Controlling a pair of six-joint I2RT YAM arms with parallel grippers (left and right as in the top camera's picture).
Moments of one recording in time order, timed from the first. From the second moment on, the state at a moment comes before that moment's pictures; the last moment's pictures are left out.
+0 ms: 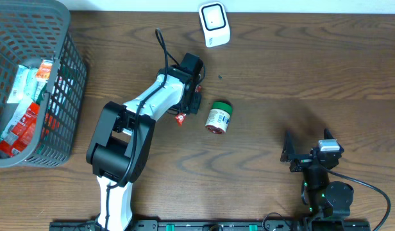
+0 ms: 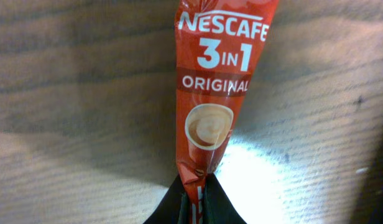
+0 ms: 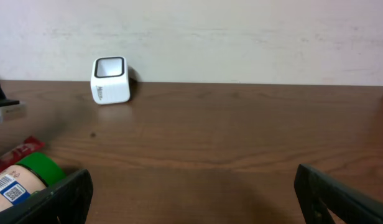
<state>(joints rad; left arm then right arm) -0.44 2.09 1.45 -0.77 0.02 -0.17 -0.01 0.01 0.01 -0.07 -0.07 0.02</state>
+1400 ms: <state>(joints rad) -0.21 1.78 1.55 -0.97 1.05 -0.28 -0.01 0.01 0.01 -0.04 -0.07 0.02</state>
